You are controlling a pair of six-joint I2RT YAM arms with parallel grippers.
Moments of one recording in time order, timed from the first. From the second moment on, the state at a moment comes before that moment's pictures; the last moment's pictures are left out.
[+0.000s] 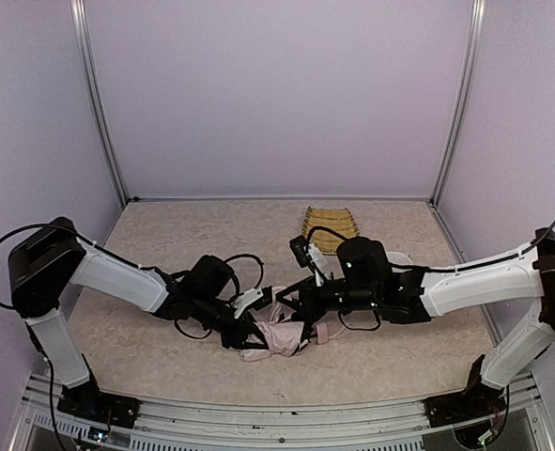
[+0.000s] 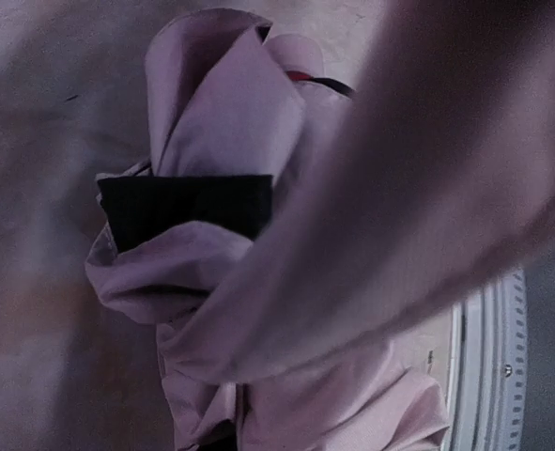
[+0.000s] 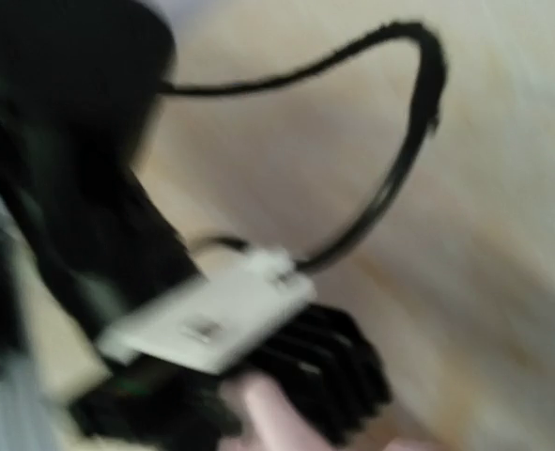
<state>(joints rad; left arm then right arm) -0.85 1.71 0.78 0.11 0.58 0.04 1.02 1.51 0.81 0.33 -0.17 0.44</state>
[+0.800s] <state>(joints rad) -0.82 1.68 0.63 0.44 0.68 0.03 1.01 1.92 1.00 0.13 0.06 0.49</state>
